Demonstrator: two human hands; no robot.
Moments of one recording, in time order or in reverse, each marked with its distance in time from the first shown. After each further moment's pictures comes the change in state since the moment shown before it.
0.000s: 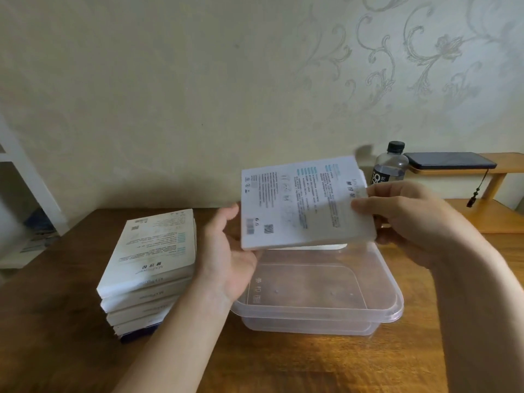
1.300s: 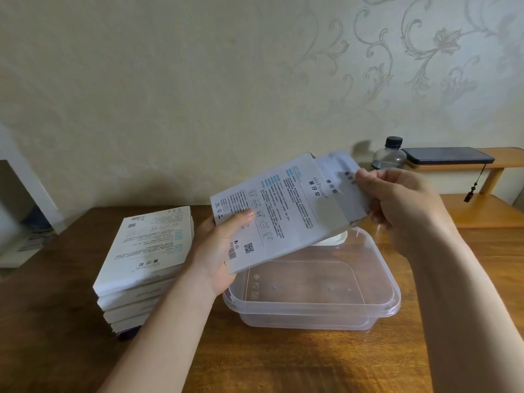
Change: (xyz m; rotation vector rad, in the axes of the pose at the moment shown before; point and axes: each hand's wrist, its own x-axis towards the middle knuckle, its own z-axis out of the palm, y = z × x) left_hand 0.009 0.008 -0.018 0.336 -0.030 -0.049; right_hand 0.014 0.008 0.009 0.252 0.232 -0.115
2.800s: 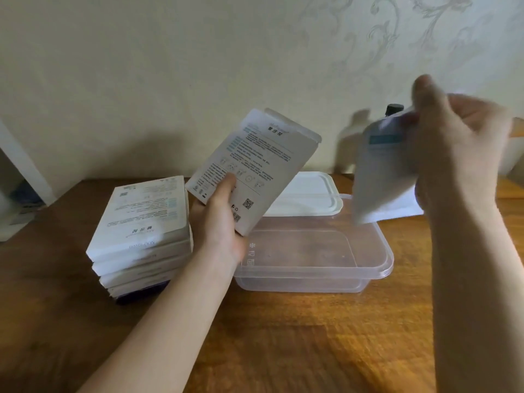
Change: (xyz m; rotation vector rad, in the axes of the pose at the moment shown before) left_hand -0.001 -0.023 0.023 -0.237 0.405 0.136; right_hand -0.029 -0.050 -0.008 -0.134 0.304 -0.350
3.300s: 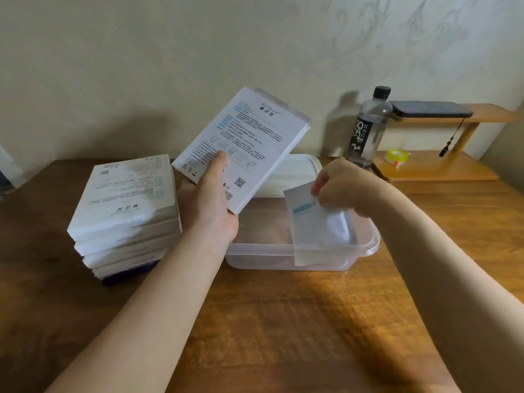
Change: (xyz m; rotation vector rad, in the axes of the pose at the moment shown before) left_hand -0.002 0.000 -0.002 0.036 0.042 -0.009; right_hand -0.015 0.087 0.042 -0.875 -0.807 0.311
